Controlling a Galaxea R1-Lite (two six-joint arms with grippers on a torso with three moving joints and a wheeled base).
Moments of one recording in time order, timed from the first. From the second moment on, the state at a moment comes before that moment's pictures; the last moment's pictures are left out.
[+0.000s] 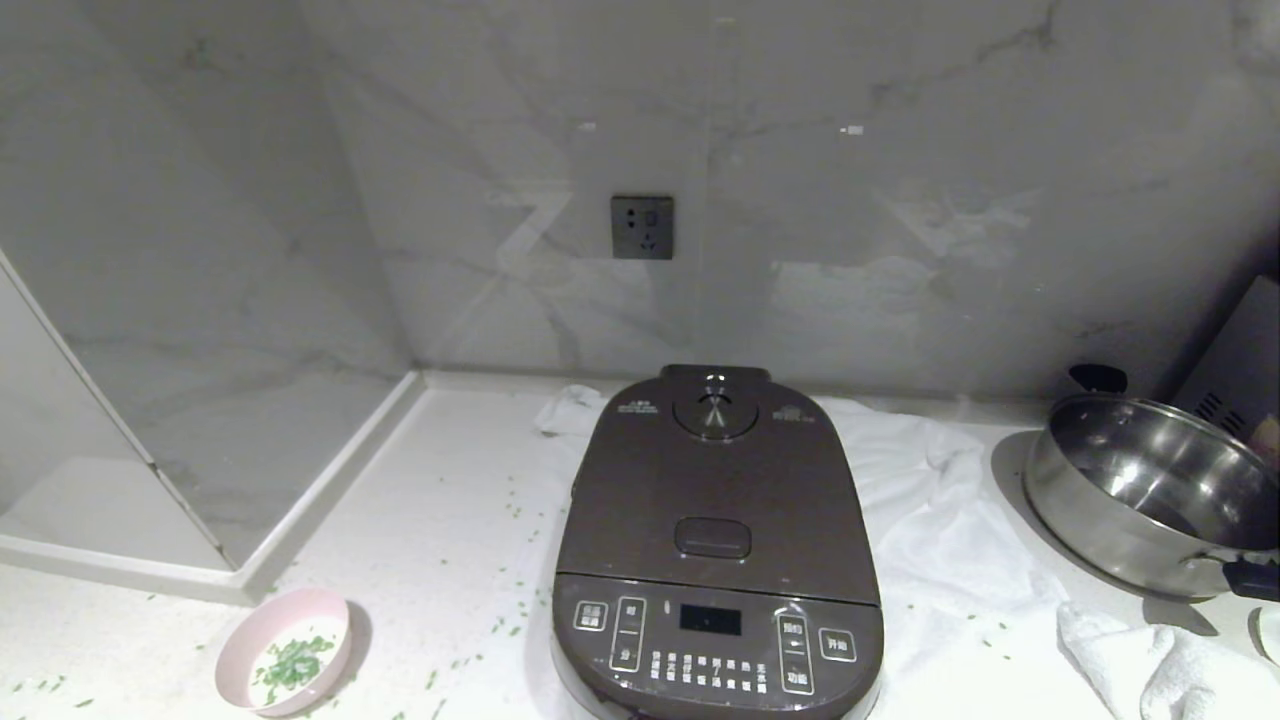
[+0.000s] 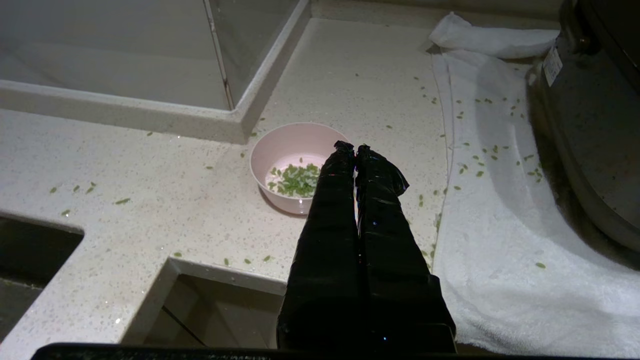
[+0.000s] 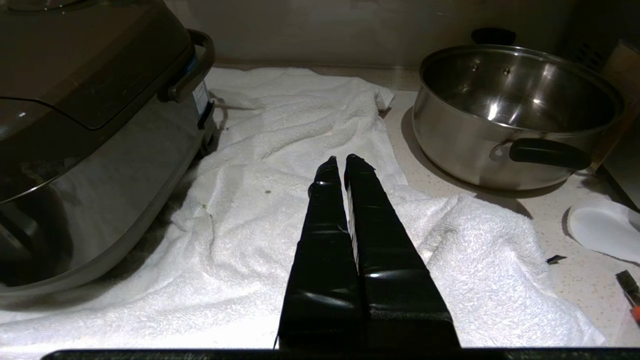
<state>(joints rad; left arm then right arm) 0.00 0.00 -0.07 0.18 0.01 0.00 0.00 0.00 0.00 0.00 0.00 -0.01</state>
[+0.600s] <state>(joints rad) 0.00 0.00 -0.07 0.18 0.01 0.00 0.00 0.39 -0.42 0.02 0.18 0.02</state>
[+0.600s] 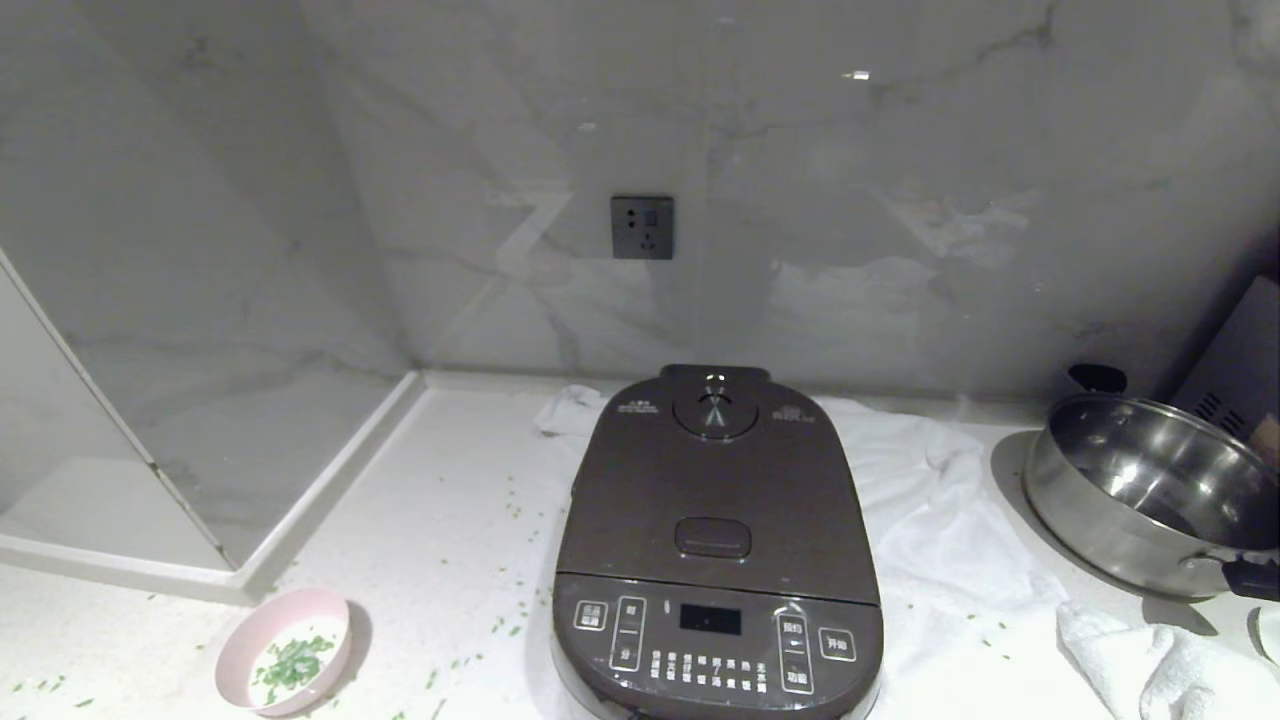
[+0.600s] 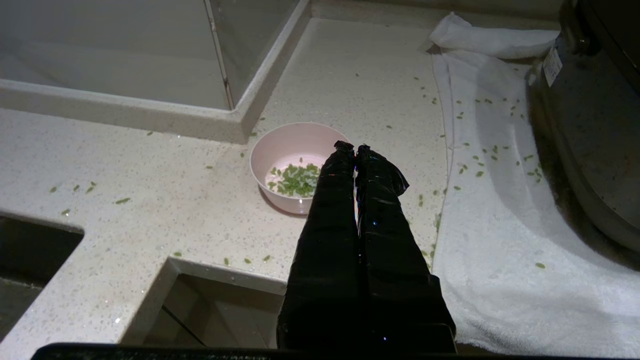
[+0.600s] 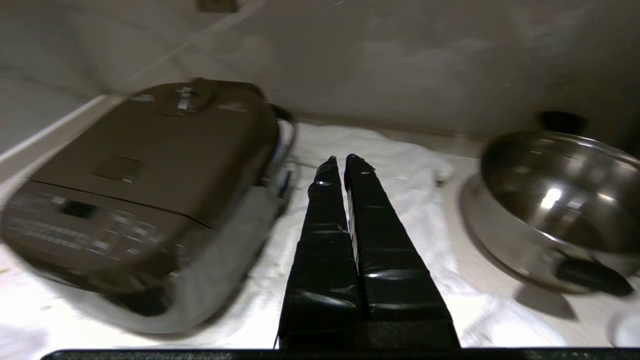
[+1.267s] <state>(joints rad) 0.00 0.00 -0.08 0.18 0.02 0.00 0.53 1.17 -0.91 0.04 0.25 0.35</state>
